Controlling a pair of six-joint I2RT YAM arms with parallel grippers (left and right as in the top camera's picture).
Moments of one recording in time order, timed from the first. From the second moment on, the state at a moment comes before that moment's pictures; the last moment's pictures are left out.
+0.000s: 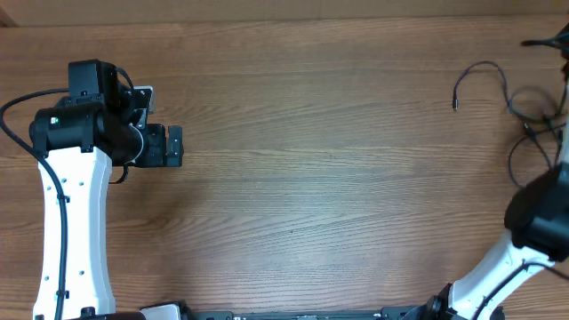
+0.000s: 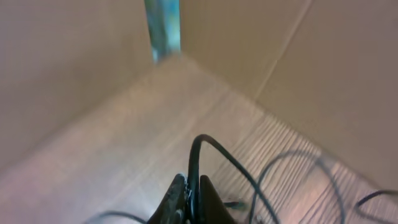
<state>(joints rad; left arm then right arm) 0.13 1.47 1.51 -1.31 0.11 0.09 -0.43 2.08 2.00 -0.60 0.38 0.23</state>
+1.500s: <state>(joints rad) 0.13 1.47 1.51 -1.31 0.11 0.09 -0.37 1.61 2.01 -1.05 -0.04 0.23</state>
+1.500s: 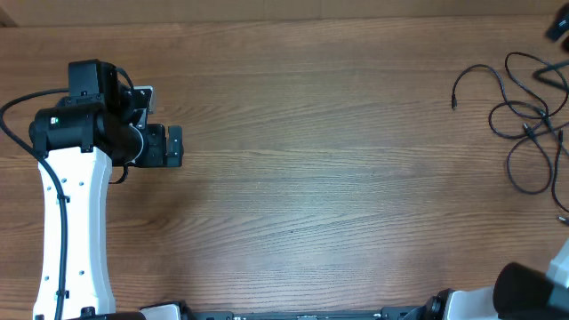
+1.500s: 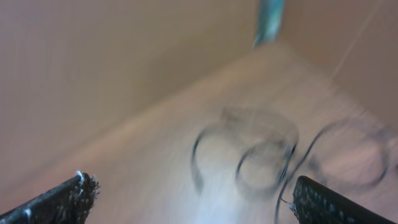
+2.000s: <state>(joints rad) 0.13 1.47 1.51 -1.31 0.11 0.09 -0.16 1.60 2.01 -1.48 -0.36 0.23</state>
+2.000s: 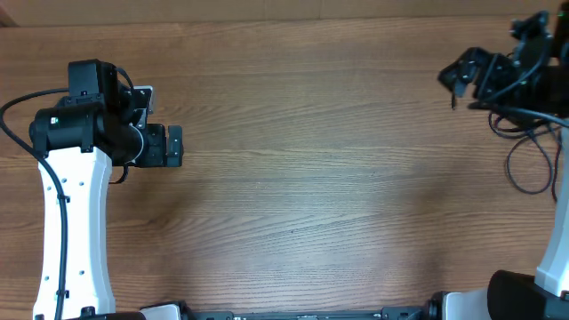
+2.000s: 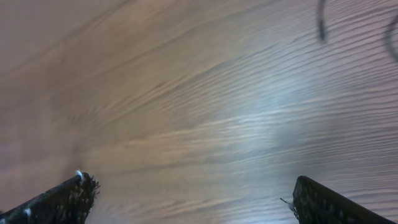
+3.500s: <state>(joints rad) 0.13 1.30 1.51 -1.31 0.07 0.11 -0.11 1.60 2.01 -1.49 -0.38 0.23</state>
